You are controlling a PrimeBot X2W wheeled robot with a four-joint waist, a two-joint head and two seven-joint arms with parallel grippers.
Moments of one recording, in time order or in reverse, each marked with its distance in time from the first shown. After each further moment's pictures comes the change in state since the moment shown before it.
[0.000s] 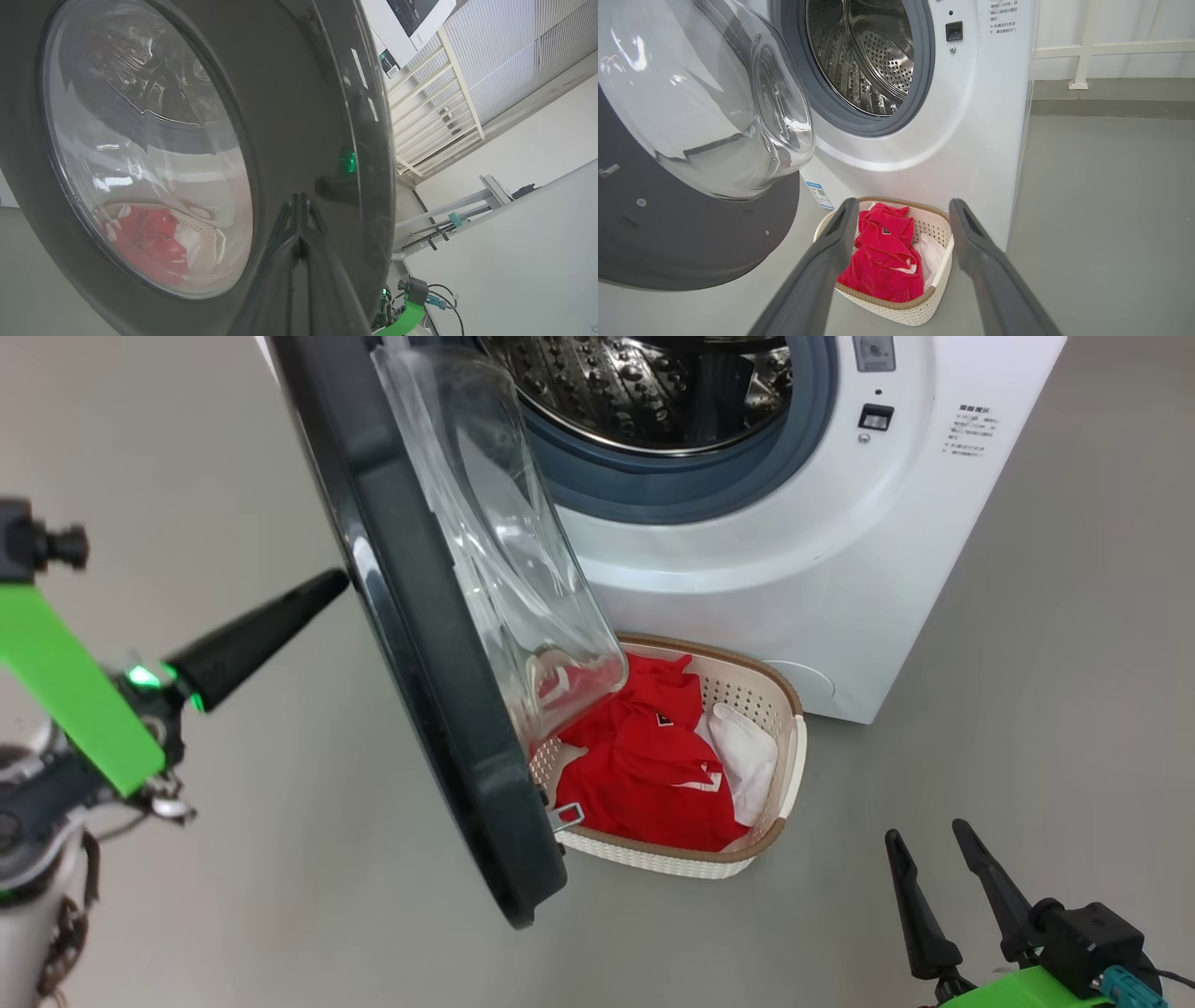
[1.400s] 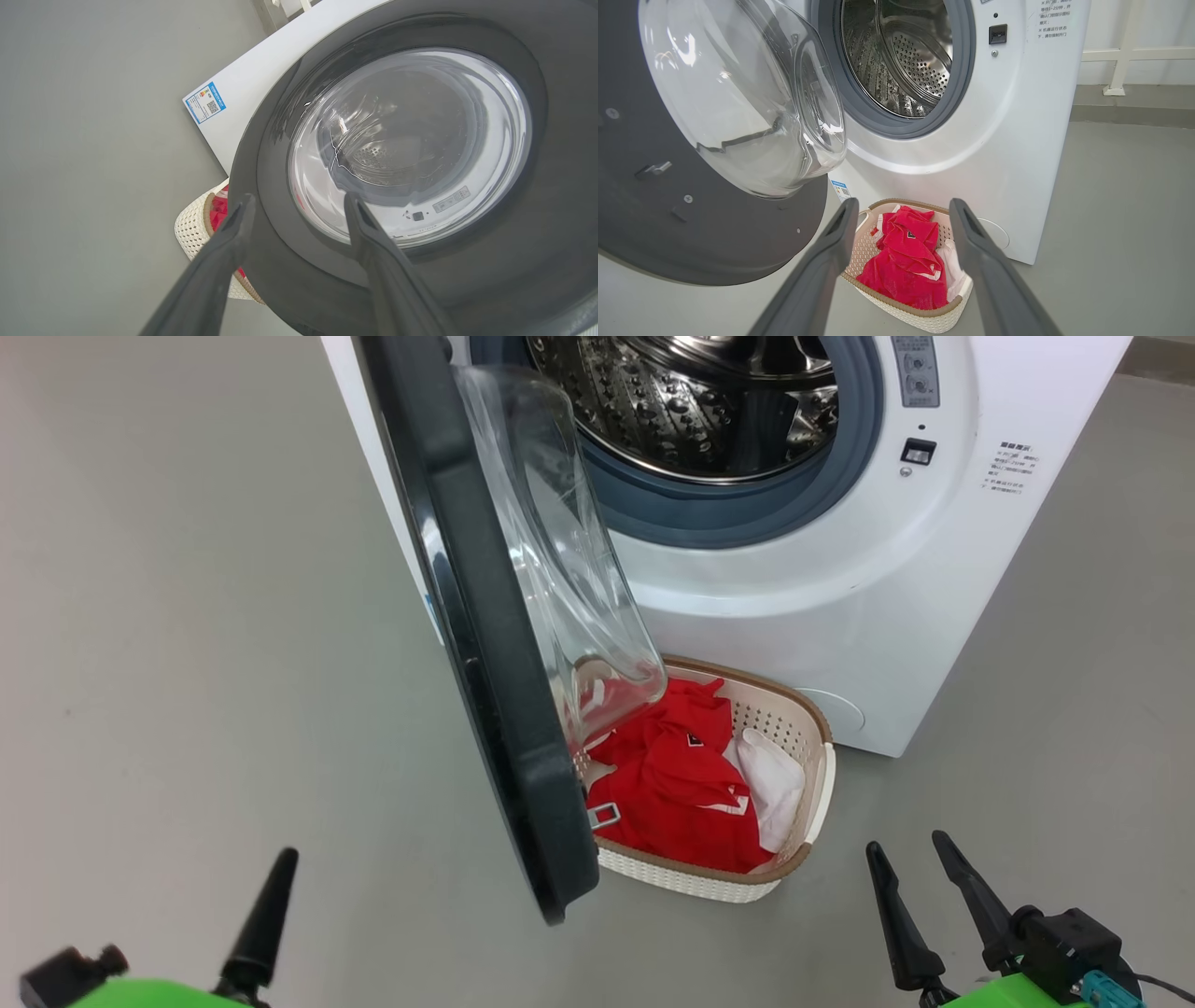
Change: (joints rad) left arm 0.546 -0.182 -0.005 0.223 0.037 0.000 -0.721; right arm 0.000 0.000 0.033 0.020 0.009 0.000 0.000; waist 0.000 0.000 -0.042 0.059
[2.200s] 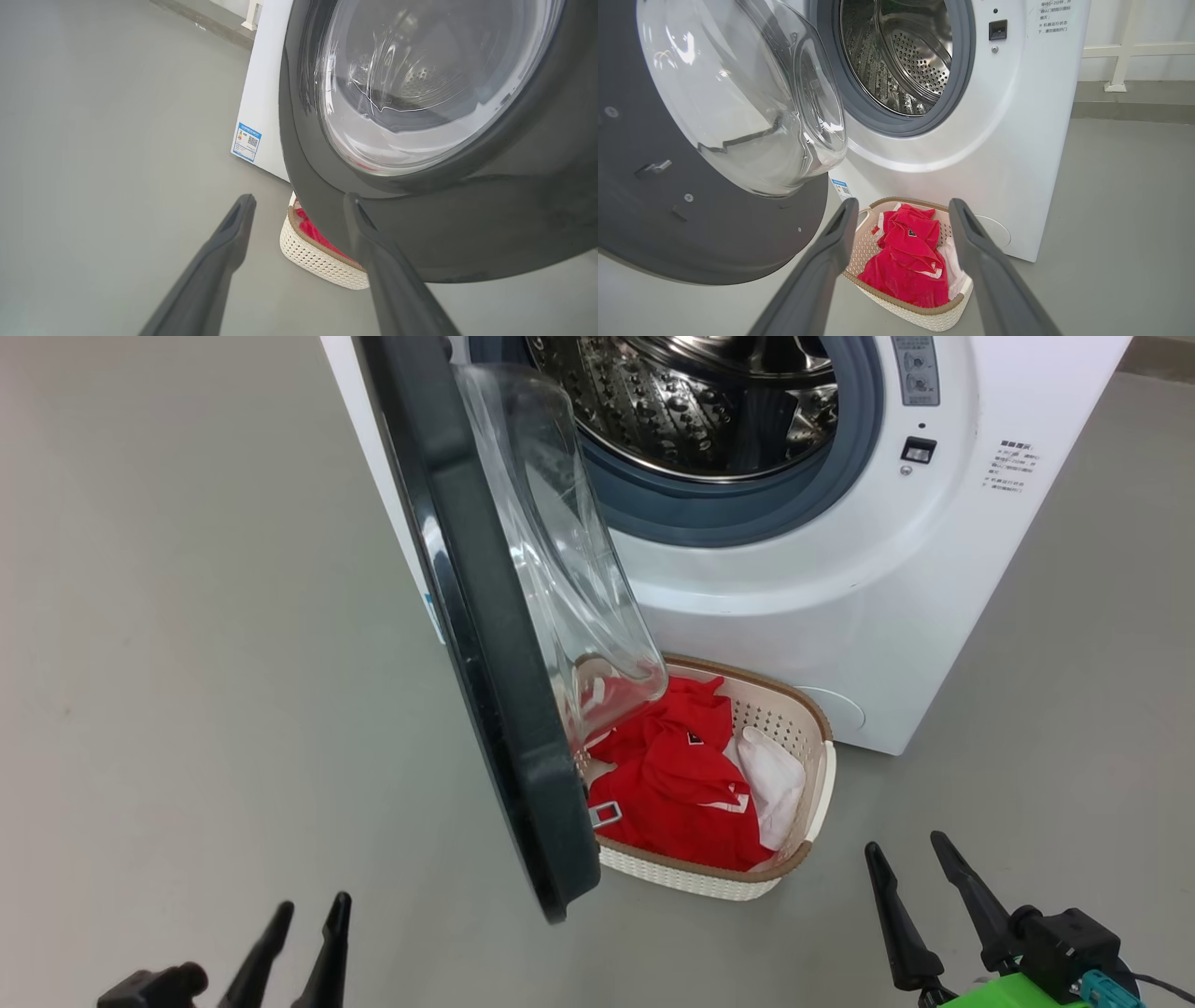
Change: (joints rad) left arm 0.031 -0.053 -0.041 0.086 0.736 -0.001 -0.199; right arm -0.002 0.000 0.003 0.005 0.007 0.000 0.000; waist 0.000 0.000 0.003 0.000
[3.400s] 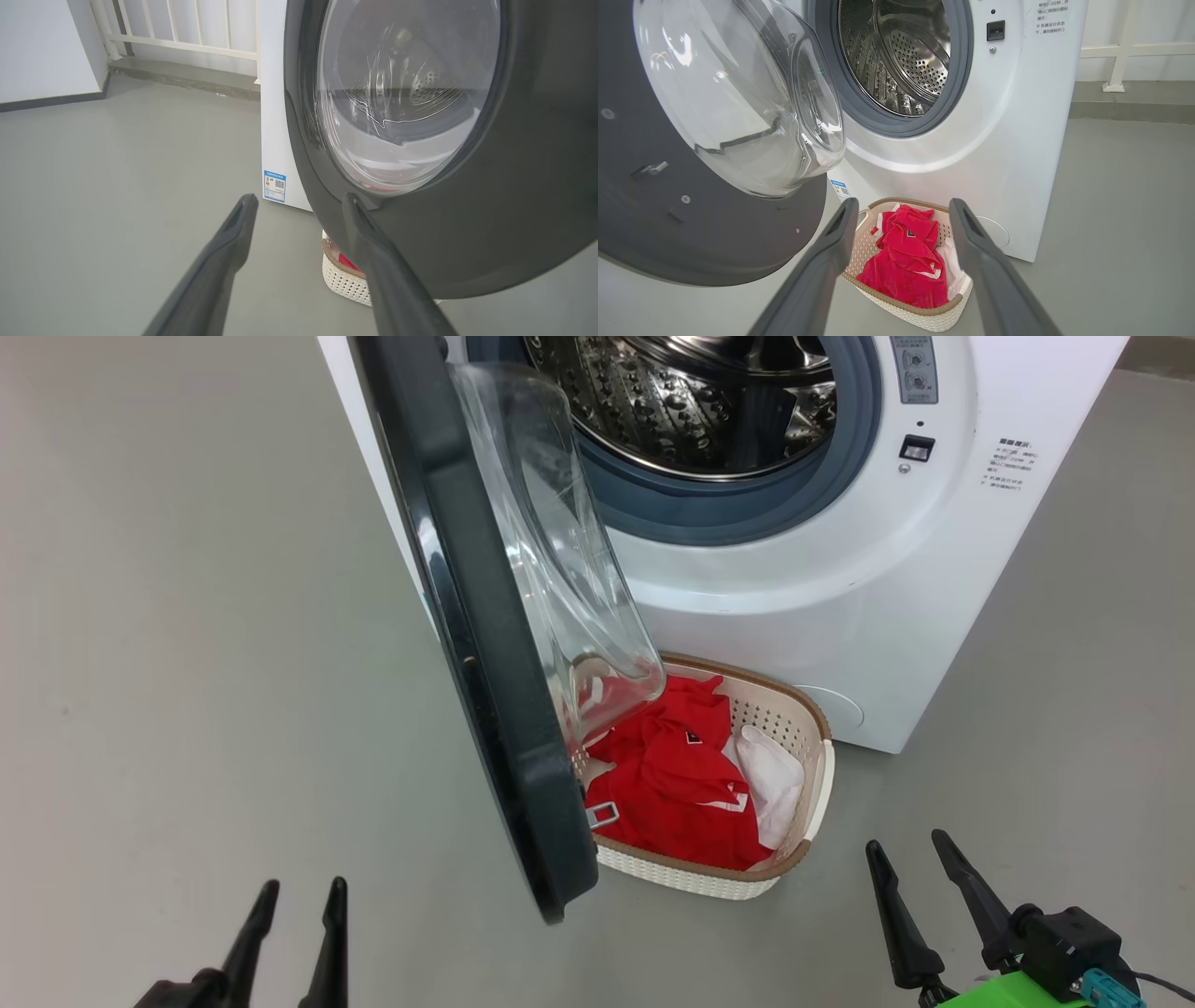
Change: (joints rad) left arm 0.078 -0.184 0.233 -0.143 0.499 0.000 0.000; right arm -0.002 0.000 -0.002 0.000 0.000 0.000 0.000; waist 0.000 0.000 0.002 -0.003
